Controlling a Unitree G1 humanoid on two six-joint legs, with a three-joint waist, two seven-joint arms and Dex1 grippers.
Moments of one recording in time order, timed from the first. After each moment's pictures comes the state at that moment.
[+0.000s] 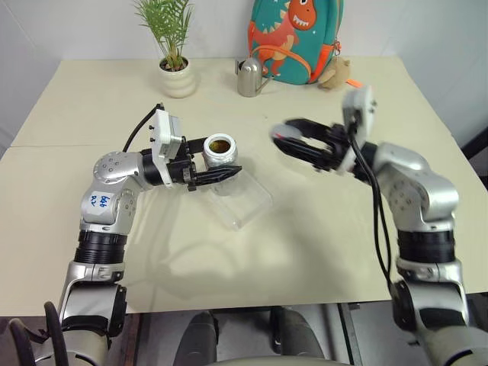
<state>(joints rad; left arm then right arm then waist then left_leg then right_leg) -0.69 0.49 0.06 0.13 -0.48 0.25 -1.12 -0.61 -0.51 -0.12 0.00 0.48 0.52 0.85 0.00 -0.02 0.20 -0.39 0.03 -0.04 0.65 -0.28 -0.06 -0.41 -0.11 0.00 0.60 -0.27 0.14</state>
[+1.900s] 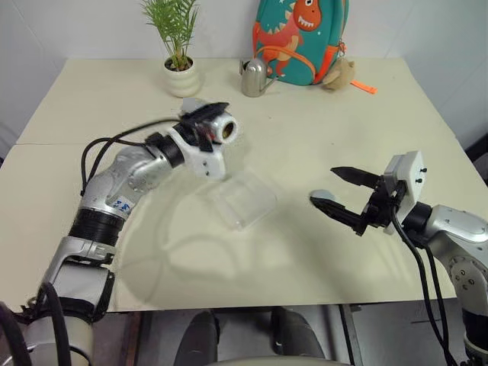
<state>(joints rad) -0.84 0.67 -0.30 0.34 0.90 -0.63 0.09 -0.18 -0.72 -0.24 -0.47 0.69 0.59 0.74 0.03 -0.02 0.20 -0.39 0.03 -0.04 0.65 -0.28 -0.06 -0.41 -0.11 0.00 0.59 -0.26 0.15</state>
